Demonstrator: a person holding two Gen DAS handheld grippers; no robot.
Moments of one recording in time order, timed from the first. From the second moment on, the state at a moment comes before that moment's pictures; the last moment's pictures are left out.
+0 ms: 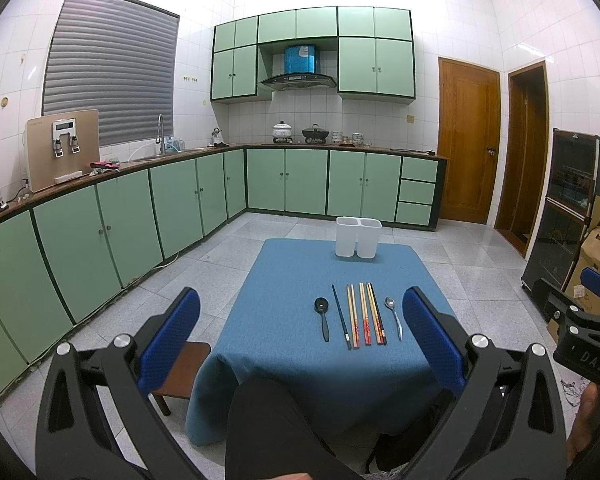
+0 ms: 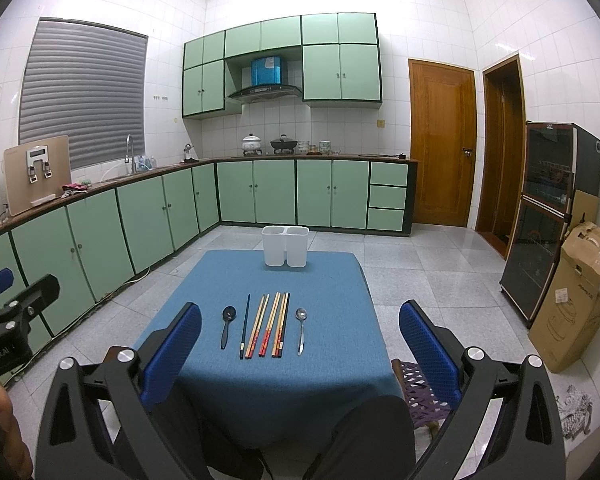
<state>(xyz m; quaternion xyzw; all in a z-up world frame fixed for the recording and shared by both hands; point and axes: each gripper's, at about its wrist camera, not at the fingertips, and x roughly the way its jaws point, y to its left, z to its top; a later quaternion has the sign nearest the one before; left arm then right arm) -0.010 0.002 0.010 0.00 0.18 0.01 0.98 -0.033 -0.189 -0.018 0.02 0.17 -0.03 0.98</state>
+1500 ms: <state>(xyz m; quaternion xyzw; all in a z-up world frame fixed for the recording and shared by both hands) 0.225 0.009 -0.170 0.00 0.37 -0.05 0.93 0.172 -0.212 -0.194 0.05 0.37 0.02 0.93</state>
